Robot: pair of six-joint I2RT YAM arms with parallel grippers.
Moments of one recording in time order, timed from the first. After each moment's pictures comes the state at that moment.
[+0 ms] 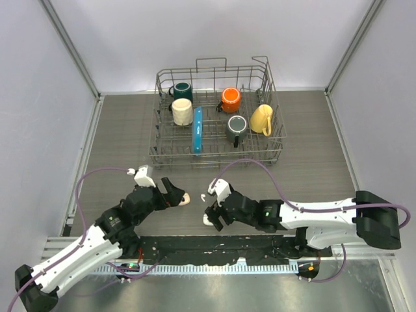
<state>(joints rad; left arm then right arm) -0.80 0.46 0.30 -0.38 -0.30 -0.86 1.28 1.20 0.59 -0.06 0.28 0.34</state>
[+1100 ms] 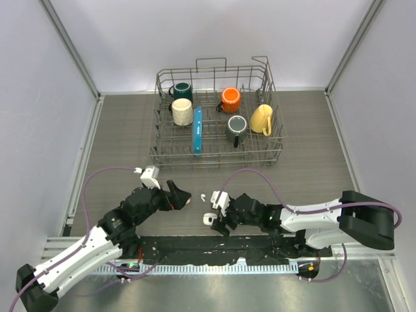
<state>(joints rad) -0.80 0.42 0.23 -0.22 -0.16 -0.76 1.23 1.24 0.32 0.39 -0.03 0.01</state>
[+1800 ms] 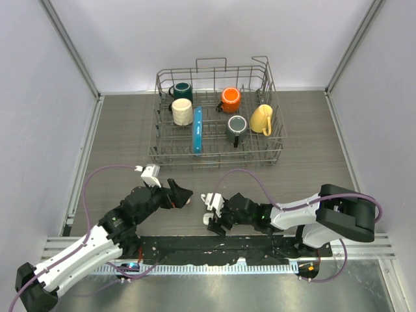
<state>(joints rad) -0.80 0.46 0.24 -0.14 -0.14 -0.74 1.21 1.42 0.34 0.53 -0.09 -0.03</state>
